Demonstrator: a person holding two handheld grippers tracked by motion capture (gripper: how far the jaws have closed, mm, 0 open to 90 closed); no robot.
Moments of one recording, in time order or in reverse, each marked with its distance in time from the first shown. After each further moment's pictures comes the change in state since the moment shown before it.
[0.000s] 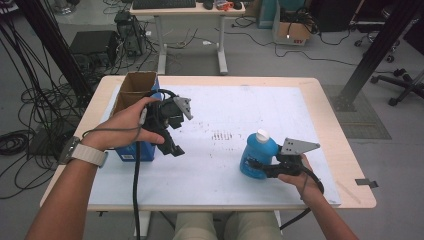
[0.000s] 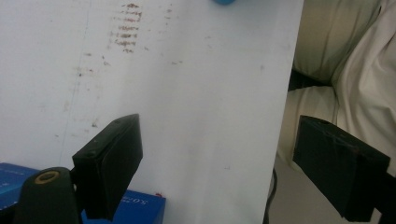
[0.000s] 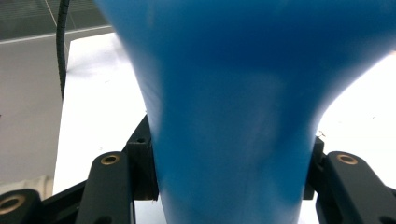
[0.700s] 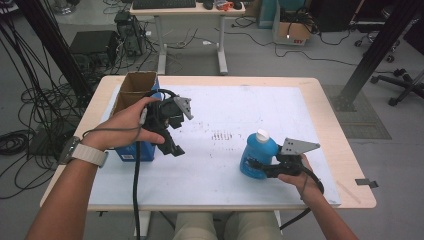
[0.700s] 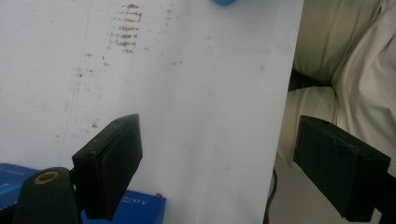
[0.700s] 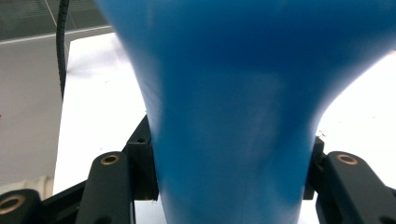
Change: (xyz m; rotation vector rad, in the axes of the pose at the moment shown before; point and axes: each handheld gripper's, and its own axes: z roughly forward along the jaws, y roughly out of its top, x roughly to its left) left arm 0.000 0.001 0.000 -0.002 0.002 0.001; right arm -0.001 0.000 0.000 -0.002 0.003 -0.013
